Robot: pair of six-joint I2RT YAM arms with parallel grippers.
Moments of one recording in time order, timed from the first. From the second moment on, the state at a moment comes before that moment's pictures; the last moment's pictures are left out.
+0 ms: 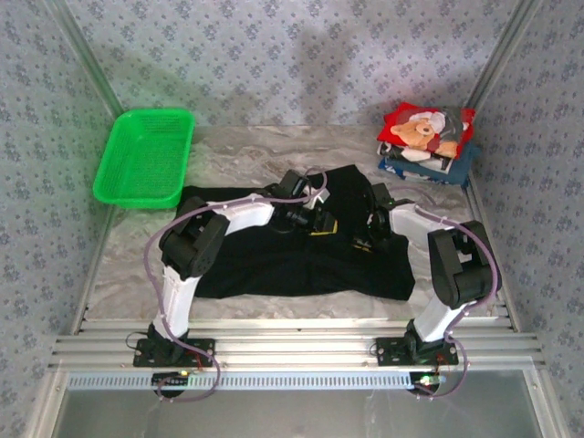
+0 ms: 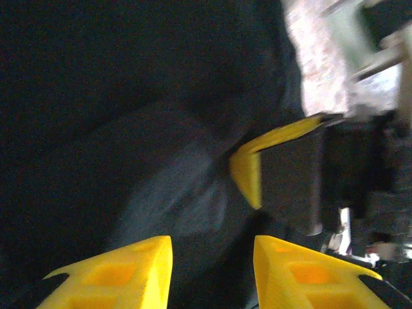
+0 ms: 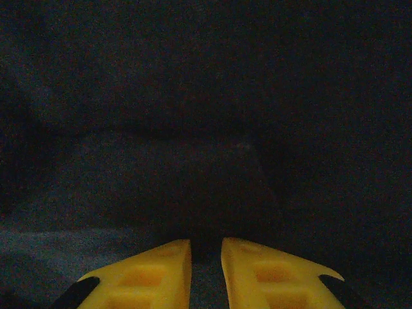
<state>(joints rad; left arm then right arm) -0.71 2.12 1.42 -0.22 0.72 -0.58 0.28 1.66 0.92 -0.60 -0.15 0.59</state>
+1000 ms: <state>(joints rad) -0.66 2.10 1.42 -0.41 0.60 -0.54 0.28 1.66 0.92 -0.60 -0.15 0.58</state>
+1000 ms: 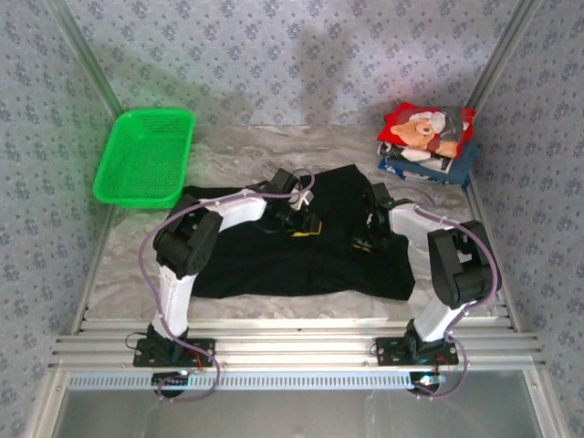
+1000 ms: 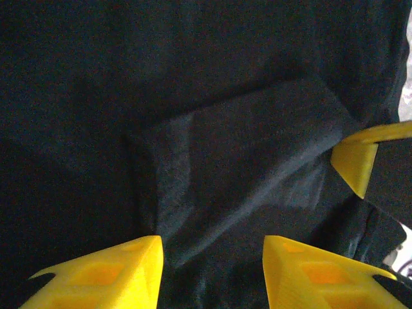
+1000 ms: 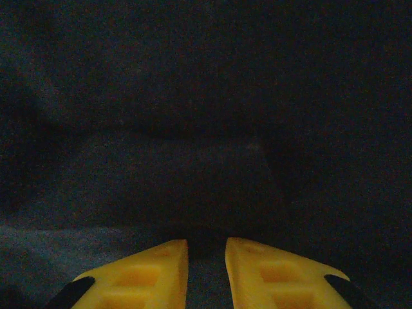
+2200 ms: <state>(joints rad) -0.67 2.08 1.43 -0.53 0.43 -0.59 0.28 1.67 0.94 -0.61 -0.15 0.58</state>
